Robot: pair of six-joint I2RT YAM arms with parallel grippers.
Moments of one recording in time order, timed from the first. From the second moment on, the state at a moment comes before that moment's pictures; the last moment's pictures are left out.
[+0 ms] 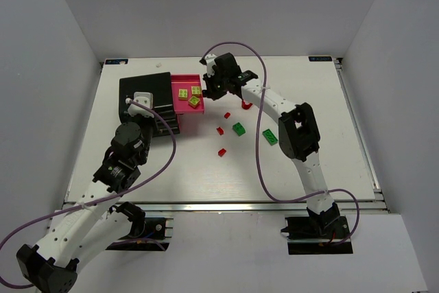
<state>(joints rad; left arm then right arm) -0.54 0.72 0.70 -0.01 -0.50 0.02 0.64 2.30 2.05 -0.46 -0.22 -0.01</state>
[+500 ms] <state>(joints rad) -0.54 0.71 0.70 -0.01 -0.50 0.02 0.65 2.30 2.13 -0.46 -0.38 0.11</state>
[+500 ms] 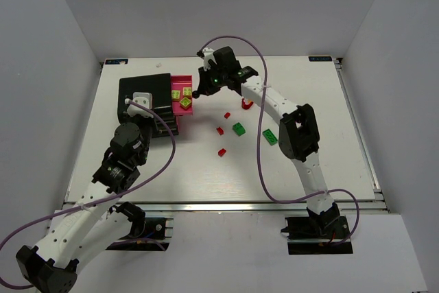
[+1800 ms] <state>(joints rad) -0.54 0.72 0.70 -0.01 -0.50 0.02 0.72 2.37 2.20 -0.32 -0.61 0.32</state>
